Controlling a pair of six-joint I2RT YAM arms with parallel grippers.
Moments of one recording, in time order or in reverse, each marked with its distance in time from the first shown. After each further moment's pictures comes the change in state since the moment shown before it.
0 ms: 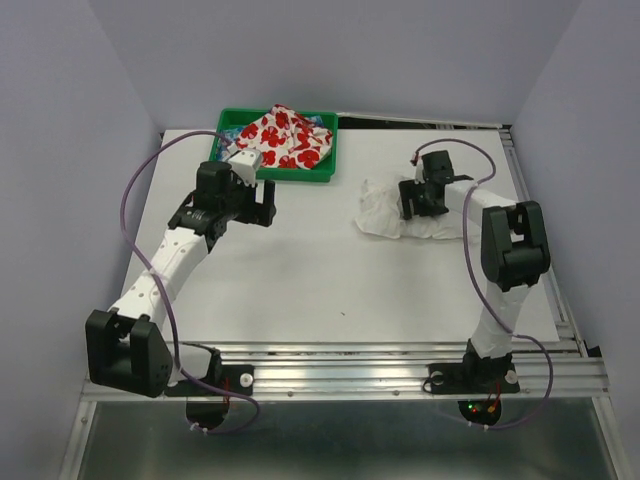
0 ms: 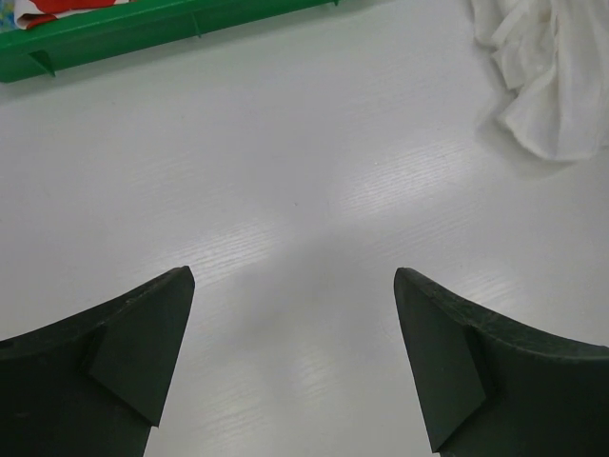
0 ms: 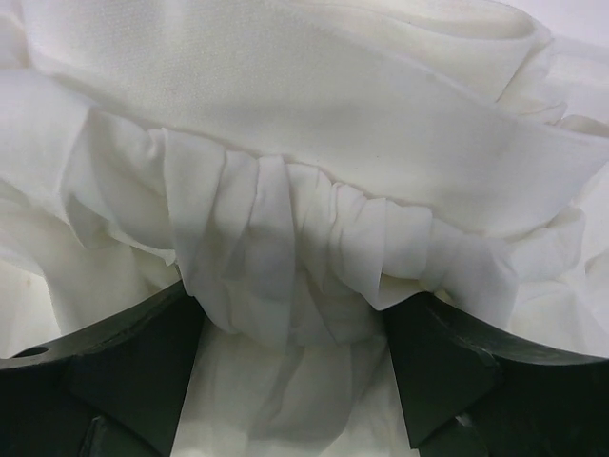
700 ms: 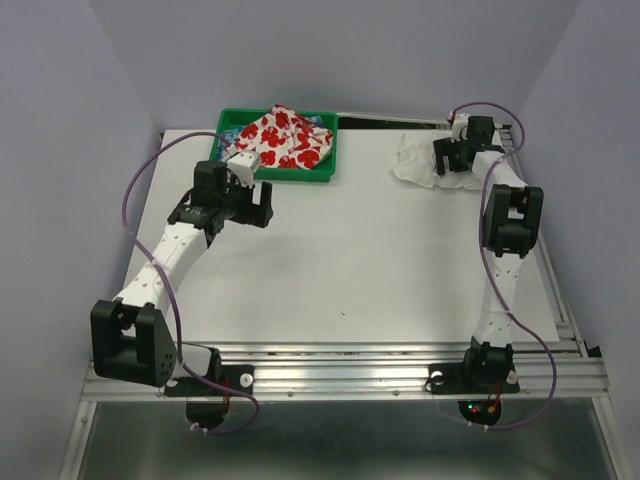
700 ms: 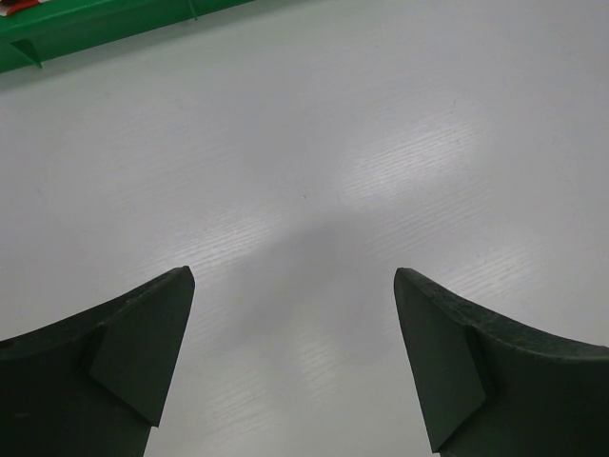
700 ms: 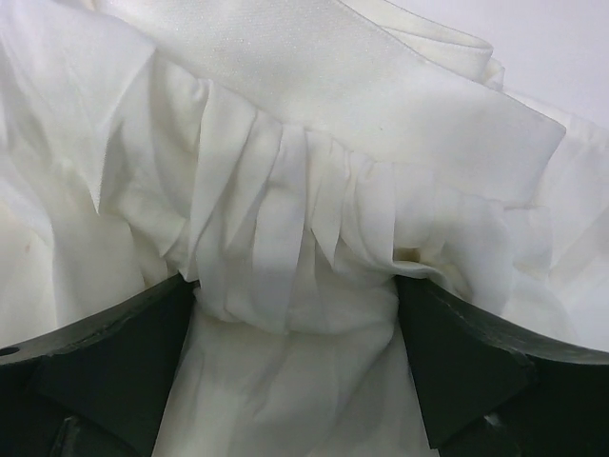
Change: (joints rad) left arm 0.052 0.049 0.001 0.001 0.071 0.053; right arm -0.342 0.481 0.703 0.020 -0.114 -0.306
